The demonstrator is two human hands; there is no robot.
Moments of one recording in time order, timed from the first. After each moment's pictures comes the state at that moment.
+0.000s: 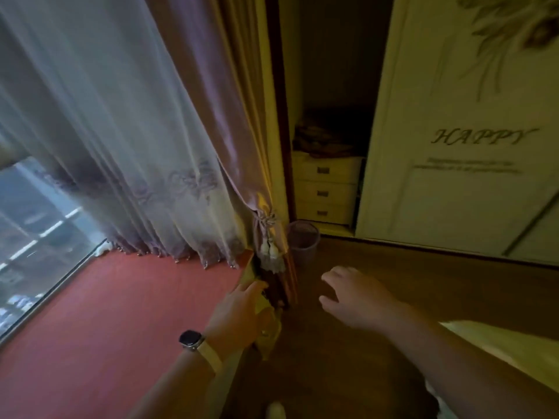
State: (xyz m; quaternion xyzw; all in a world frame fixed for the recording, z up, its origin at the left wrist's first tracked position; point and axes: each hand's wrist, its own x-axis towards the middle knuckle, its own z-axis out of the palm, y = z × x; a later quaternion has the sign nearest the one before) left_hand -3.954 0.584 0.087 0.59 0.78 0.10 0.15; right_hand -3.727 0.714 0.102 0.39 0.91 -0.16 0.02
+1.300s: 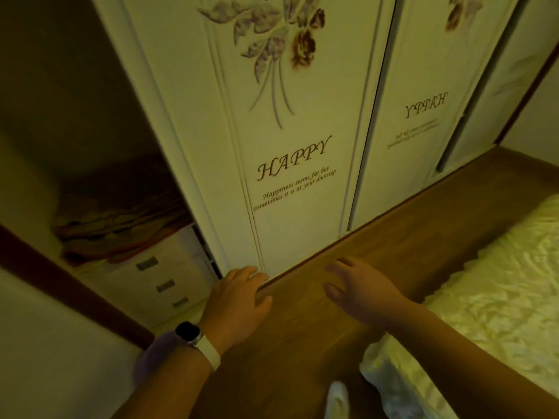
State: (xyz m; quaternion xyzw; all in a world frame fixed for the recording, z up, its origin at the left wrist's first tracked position) left_hand -3.836 1.180 0.077 0.86 0.48 0.04 0.15; right_hand -3.585 1.094 0.098 0.72 0.67 -0.14 -0.11
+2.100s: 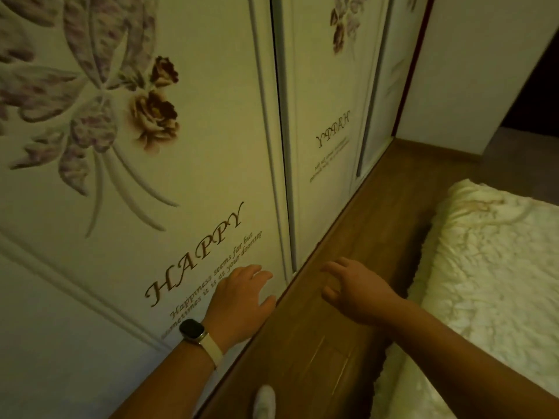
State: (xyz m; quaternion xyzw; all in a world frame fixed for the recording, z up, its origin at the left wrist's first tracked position) left_hand -3.515 1.469 0.099 0.95 0.28 0.02 0.15; right_hand -3.330 1.303 0.116 0.84 0.50 -0.16 -0.13
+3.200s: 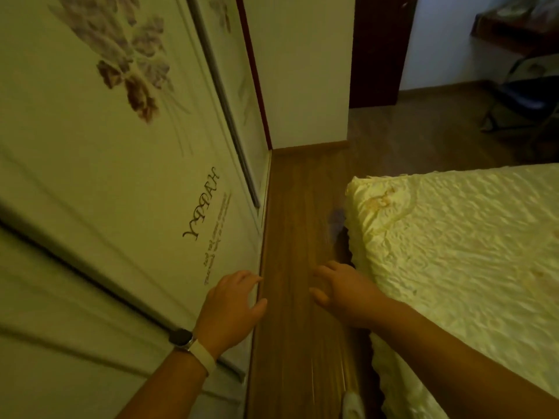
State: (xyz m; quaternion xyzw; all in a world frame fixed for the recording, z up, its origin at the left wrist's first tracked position) left_hand -3.029 1.616 0.096 0.99 0.05 -0.04 0.15; right_hand -2.951 1.378 0.083 0.94 0.27 -0.12 -0.19
